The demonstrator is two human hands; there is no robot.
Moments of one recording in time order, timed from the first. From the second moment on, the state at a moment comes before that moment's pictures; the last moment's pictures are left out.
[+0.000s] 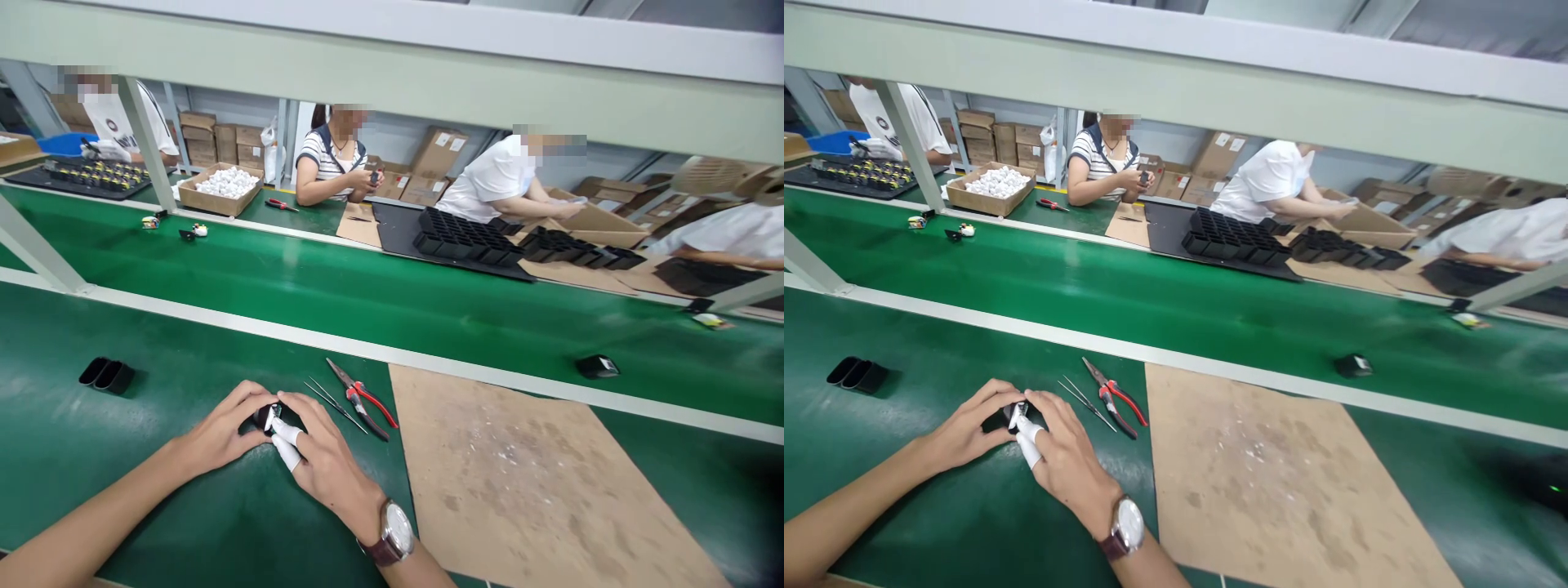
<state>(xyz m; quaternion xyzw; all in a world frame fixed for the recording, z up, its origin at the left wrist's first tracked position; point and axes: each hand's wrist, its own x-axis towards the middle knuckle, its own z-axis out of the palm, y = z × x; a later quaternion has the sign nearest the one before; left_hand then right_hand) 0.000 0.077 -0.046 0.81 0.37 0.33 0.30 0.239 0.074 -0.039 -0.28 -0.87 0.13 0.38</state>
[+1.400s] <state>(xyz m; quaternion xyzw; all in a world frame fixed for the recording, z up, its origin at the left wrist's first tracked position) 0.000 0.079 -0.051 0.85 0.34 0.34 0.24 0.262 0.087 -0.042 -0.43 -0.87 -0.03 0.24</state>
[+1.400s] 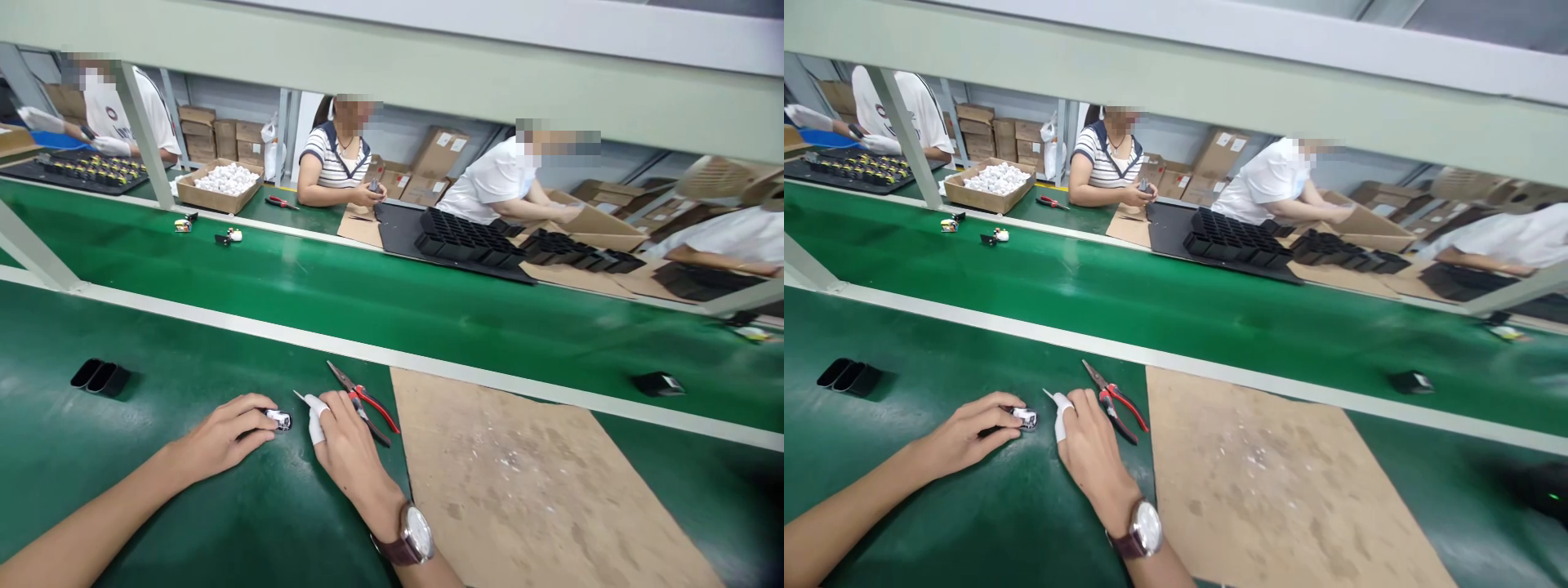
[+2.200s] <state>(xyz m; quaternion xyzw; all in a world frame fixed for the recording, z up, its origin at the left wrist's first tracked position) 0.004 0.072 -0.052 0.79 0.42 0.31 0.31 0.254 0.076 -0.025 -0.34 -0.90 -0.03 0.27</state>
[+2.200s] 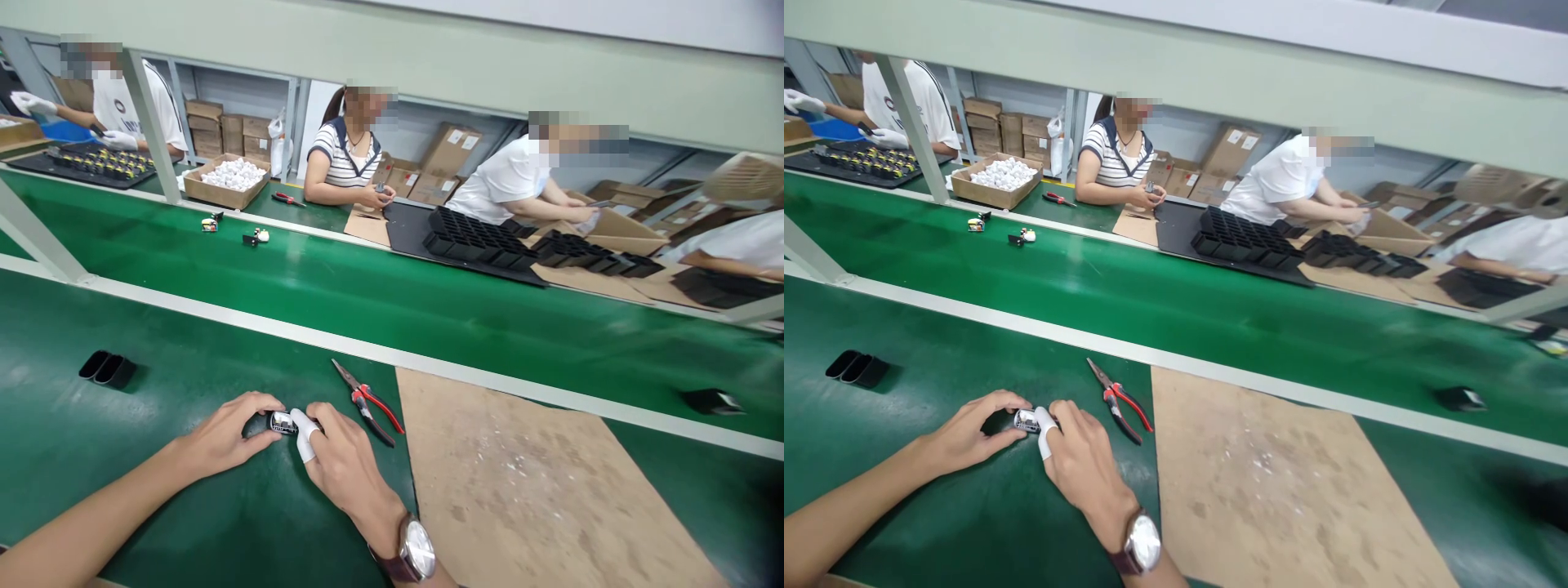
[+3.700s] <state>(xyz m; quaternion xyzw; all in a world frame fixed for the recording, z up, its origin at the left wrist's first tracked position) 0.003 0.077 -0.048 0.86 0.34 0.31 0.22 0.263 0.093 -0.043 -0.42 -0.86 -0.03 0.28</state>
